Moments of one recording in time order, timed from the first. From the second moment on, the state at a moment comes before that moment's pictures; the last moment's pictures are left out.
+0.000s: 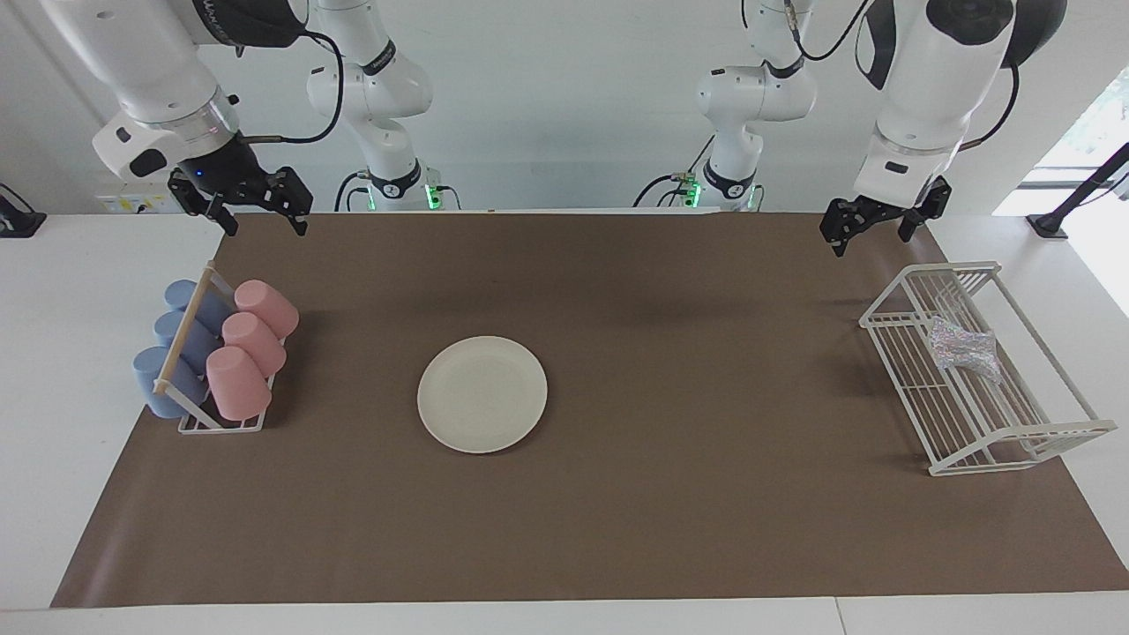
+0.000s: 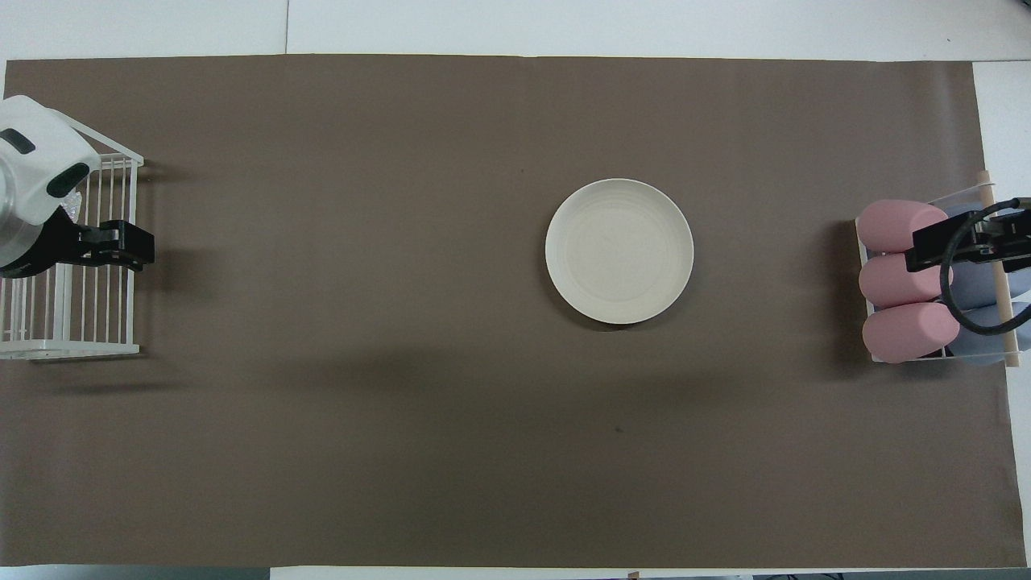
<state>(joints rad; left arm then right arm) -0.12 -0.03 -0.06 -1.70 0.29 1.61 -0.21 0.04 0.00 -0.07 -1.55 0.01 1.46 0.00</state>
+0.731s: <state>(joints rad) -0.12 0.17 -0.06 -1.88 0.94 1.87 -0.36 0.04 0.00 -0.07 -1.55 0.01 1.46 0.02</state>
